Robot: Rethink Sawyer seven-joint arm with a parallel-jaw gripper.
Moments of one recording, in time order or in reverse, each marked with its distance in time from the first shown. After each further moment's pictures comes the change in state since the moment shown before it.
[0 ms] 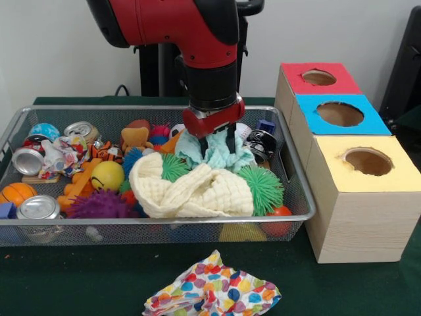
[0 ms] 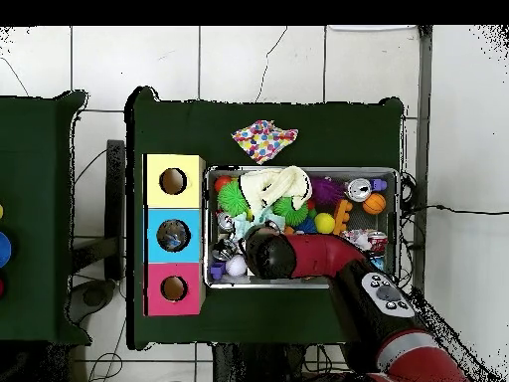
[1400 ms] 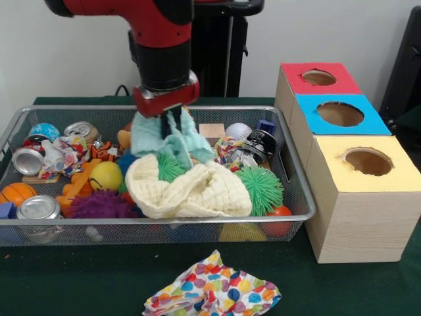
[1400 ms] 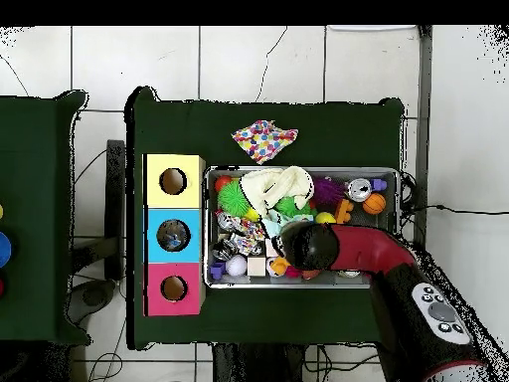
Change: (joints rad) arm -0.108 -0.104 0.011 -0.073 -0.026 0.301 0.000
